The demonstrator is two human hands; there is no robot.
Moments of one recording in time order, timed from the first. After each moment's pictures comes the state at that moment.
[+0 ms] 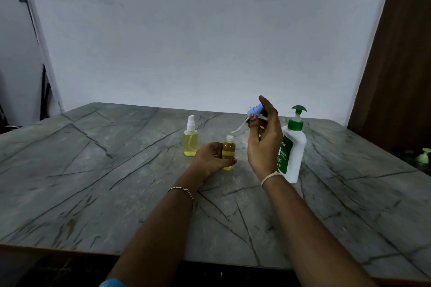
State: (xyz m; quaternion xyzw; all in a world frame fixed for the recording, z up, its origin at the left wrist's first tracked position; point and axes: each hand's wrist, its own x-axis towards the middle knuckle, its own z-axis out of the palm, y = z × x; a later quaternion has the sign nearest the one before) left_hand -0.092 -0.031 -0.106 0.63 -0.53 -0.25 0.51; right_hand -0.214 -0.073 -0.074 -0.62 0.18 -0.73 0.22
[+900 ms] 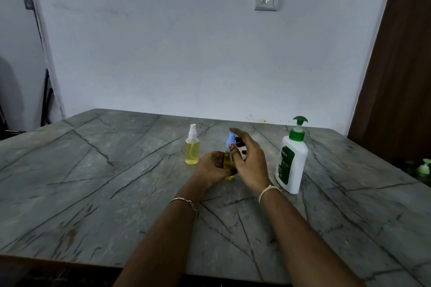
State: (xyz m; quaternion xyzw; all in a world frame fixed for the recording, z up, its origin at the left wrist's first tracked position) left_hand -0.094 -0.029 -0.107 0.61 -0.54 -0.26 0.52; right_hand -0.205 -0.087 -0.105 -0.77 0.28 -0.53 0.22
